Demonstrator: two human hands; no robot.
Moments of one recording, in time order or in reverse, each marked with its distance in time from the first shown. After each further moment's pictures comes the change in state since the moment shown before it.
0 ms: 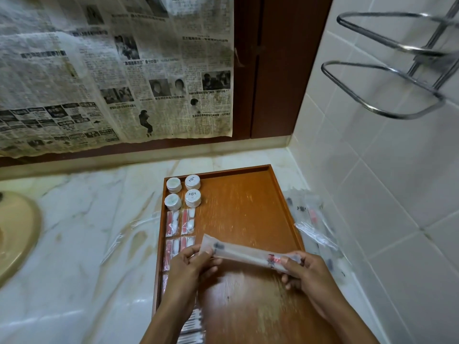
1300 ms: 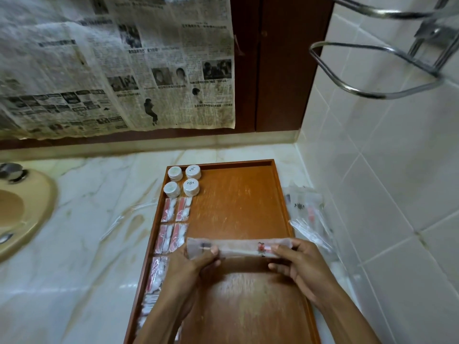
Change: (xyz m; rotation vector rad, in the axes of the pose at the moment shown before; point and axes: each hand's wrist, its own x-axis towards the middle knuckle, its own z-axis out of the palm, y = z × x) left_hand -0.017 -0.026 0.039 -0.025 0.112 0.108; right_hand 0.021 -0.016 -0.023 0.230 -0.134 0.114
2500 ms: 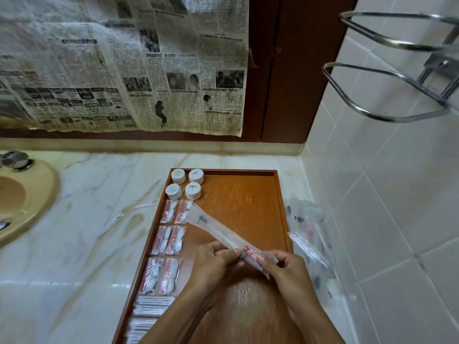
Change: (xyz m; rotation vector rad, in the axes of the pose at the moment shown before) left_hand 0.006 -0.008 0.054 0.053 -0.045 -0.056; right_hand -0.013 0.002 0.031 -0.403 0.125 -0.125
